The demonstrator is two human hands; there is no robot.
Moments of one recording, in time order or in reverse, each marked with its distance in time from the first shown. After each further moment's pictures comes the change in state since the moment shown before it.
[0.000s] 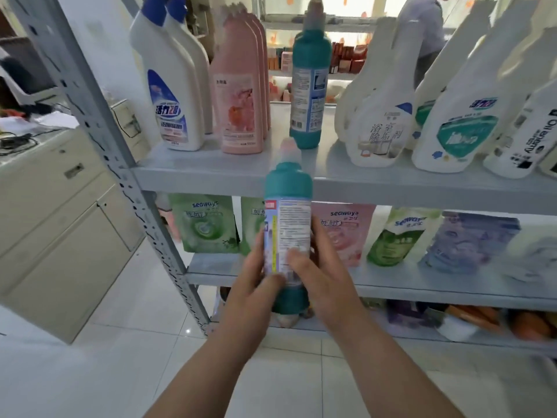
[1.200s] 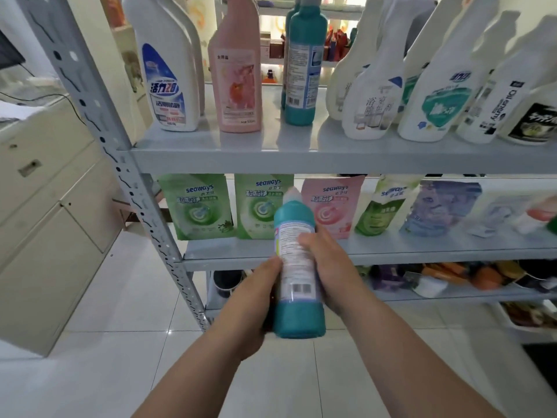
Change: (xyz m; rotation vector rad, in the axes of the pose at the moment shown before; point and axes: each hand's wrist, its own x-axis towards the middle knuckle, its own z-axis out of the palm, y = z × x) left_hand -0.033 -0.006 -0.050 -0.109 -0.121 -0.539; right_hand -0.018 0.021 0.036 0.097 0.296 0.288
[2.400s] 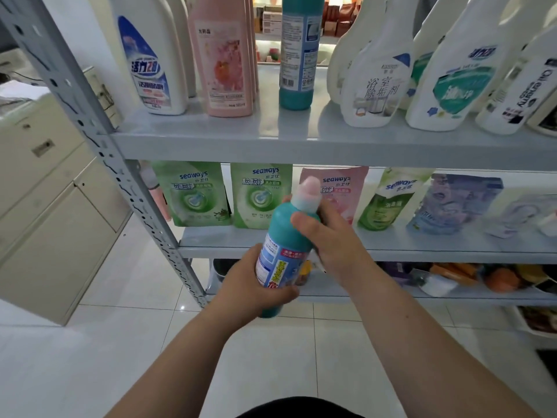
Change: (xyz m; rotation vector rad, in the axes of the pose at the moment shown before) left_hand 0.043 -0.019 -0.006 0.758 0.121 0.337; right_hand 0.025 -0.030 -0.042 -0.182 -0.231 -0.175
